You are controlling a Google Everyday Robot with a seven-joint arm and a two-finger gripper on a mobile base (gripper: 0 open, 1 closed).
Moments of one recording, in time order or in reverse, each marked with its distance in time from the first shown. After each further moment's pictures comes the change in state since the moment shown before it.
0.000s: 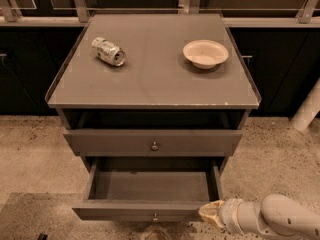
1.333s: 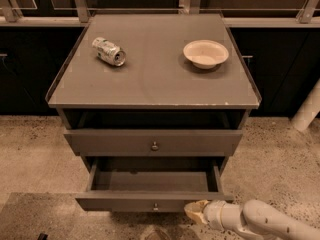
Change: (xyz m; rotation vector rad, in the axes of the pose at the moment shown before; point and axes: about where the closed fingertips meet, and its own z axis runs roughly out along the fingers) arm 0.014 -0.023 0.093 -0.042 -0.162 0.063
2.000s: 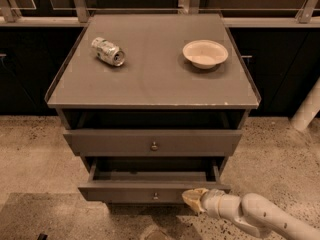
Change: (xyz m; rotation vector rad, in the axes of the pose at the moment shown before) arm -0.038 -0.029 0.008 0.055 -0.119 -0.046
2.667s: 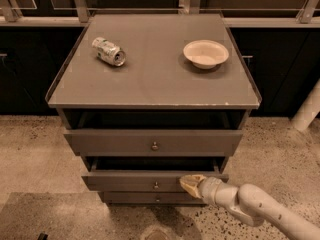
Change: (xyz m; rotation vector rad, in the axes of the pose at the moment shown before) arm -0.040 -0.028 0.017 0.039 -0.102 -0.044
